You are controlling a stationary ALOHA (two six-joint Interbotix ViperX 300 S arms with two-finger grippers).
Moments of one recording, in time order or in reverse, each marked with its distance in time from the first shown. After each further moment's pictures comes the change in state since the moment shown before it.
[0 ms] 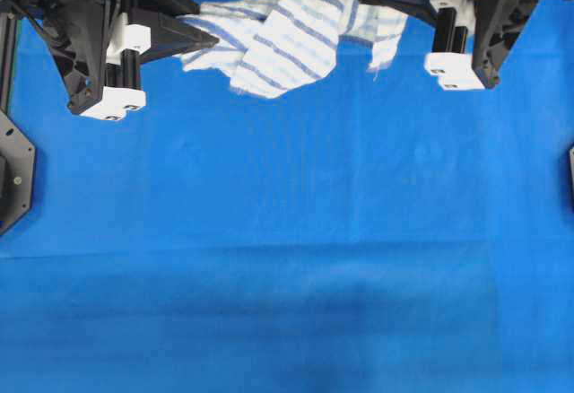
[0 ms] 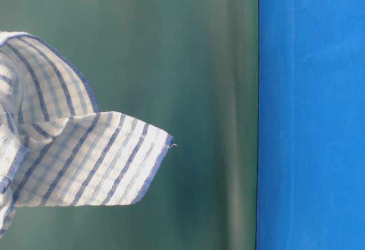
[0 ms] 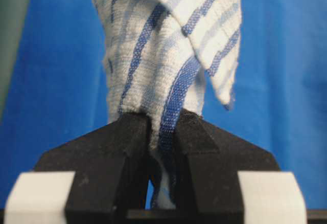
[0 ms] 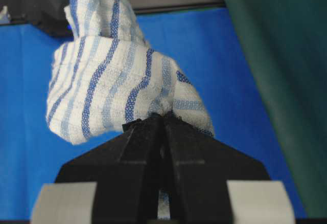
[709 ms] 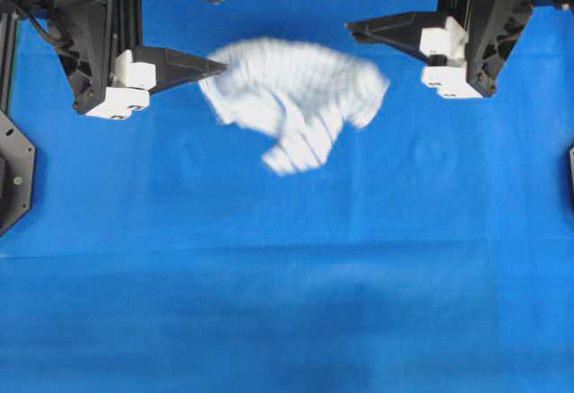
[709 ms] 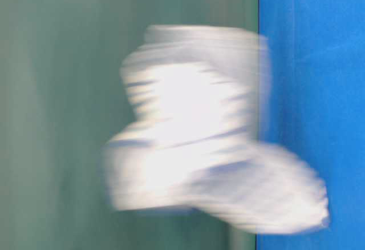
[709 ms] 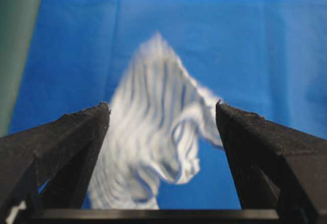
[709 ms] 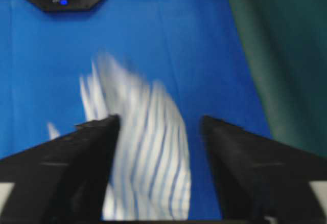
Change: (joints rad) left arm -0.002 -0.002 0.021 -0.002 -0.061 0.005; right arm 0.015 0.011 0.009 -0.029 0.041 -0.026
